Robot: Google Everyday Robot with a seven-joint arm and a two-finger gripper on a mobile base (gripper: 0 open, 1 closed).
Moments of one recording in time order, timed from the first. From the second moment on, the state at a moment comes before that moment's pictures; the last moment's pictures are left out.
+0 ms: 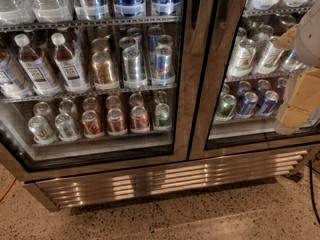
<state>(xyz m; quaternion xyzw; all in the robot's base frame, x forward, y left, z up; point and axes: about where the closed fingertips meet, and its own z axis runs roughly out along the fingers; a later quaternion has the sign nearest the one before) 0.438 -0.217 0.976 -0.60 0.78 -0.03 0.16</state>
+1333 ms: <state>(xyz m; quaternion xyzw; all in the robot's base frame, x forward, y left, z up) 0.447 -0.228 0.972 -0.63 0.75 0.05 0.20</state>
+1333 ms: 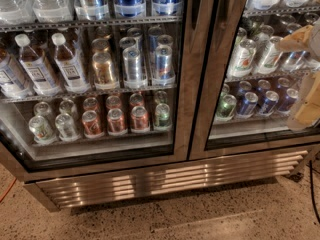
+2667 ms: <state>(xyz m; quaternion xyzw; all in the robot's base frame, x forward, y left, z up) 0.497 -0.172 0.914 -0.60 0.63 0.37 0.33</state>
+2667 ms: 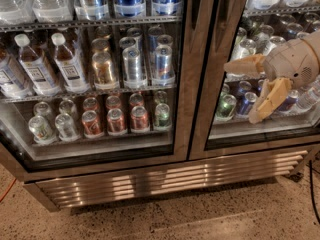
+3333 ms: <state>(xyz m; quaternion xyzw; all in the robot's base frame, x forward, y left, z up) 0.487 -0.179 0.936 -0.51 0.54 0.46 0.49</state>
